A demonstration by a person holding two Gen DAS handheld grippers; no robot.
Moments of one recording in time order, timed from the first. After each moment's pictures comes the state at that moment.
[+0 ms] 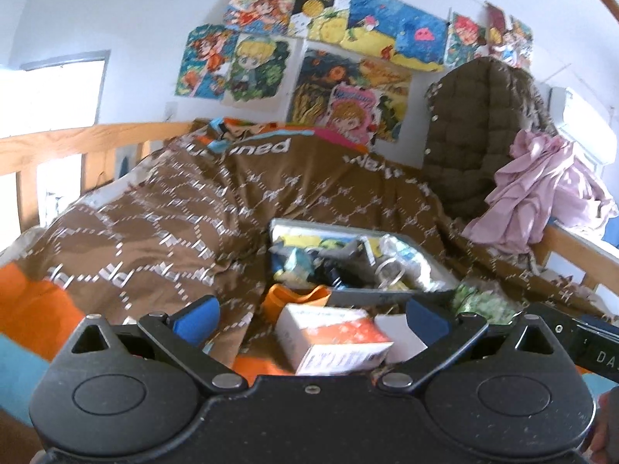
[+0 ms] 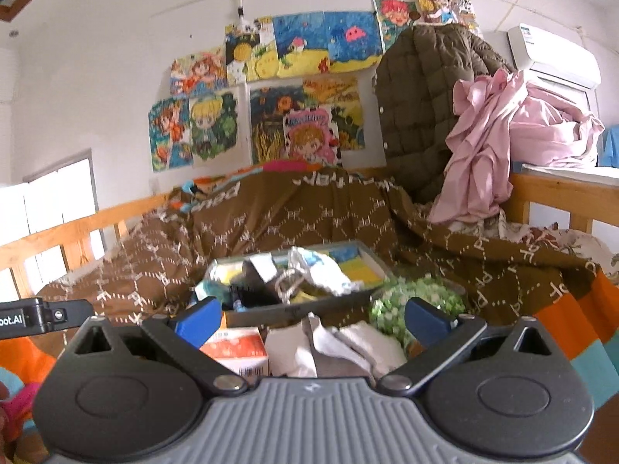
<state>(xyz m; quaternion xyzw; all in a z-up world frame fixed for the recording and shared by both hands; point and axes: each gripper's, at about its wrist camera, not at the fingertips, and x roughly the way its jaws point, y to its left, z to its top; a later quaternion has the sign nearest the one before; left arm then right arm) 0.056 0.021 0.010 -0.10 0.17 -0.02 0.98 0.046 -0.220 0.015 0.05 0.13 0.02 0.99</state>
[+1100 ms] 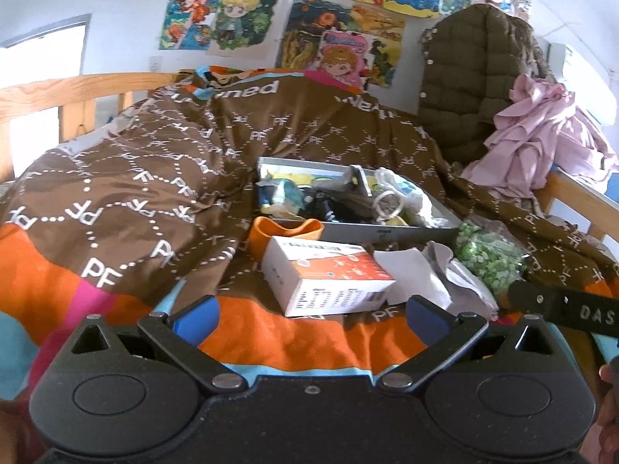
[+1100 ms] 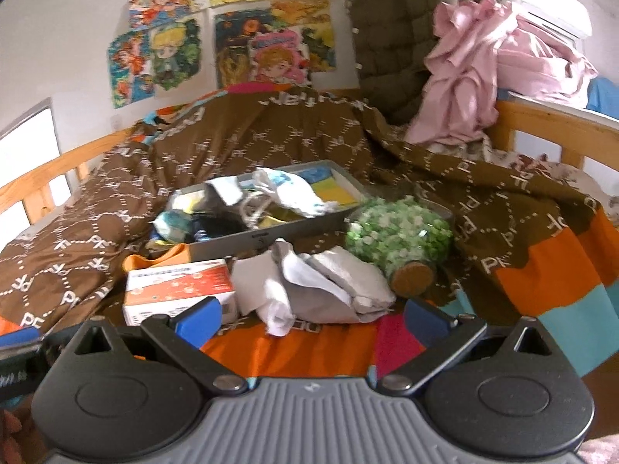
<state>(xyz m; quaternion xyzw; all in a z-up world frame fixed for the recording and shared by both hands) 0.085 0.005 -0.035 -0.08 0.24 -0.05 0.97 0.091 -0.231 -0.009 0.07 0.26 -0.03 0.96</state>
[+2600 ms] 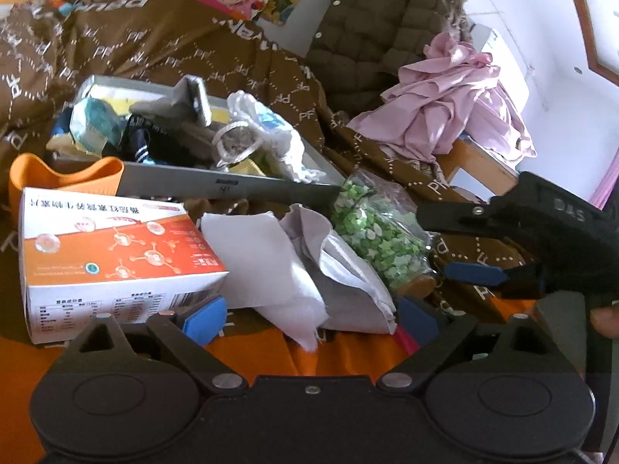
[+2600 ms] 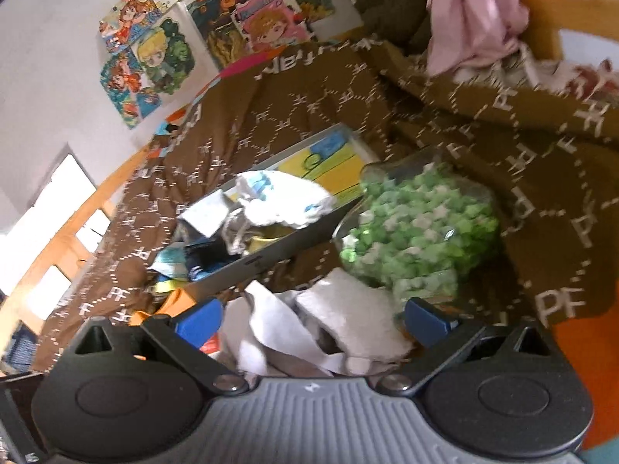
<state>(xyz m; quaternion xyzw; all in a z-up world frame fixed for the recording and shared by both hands) 0.212 -0.075 -0.092 -0.16 0.30 -0.26 0.90 0.213 -0.335 -0.029 0.22 0.32 0.11 0.91</state>
